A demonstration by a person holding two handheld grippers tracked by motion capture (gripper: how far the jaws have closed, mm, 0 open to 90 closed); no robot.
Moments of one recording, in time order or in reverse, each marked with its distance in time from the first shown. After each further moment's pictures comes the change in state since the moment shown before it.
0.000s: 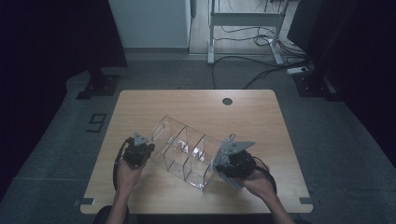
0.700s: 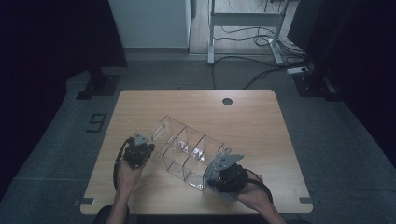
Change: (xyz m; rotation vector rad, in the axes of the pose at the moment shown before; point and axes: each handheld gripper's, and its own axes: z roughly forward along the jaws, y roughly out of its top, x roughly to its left) left arm -0.001 0.001 0.000 0.014 0.012 -0.007; right arm 0.048 0.001 0.000 0.049 0.063 -0.101
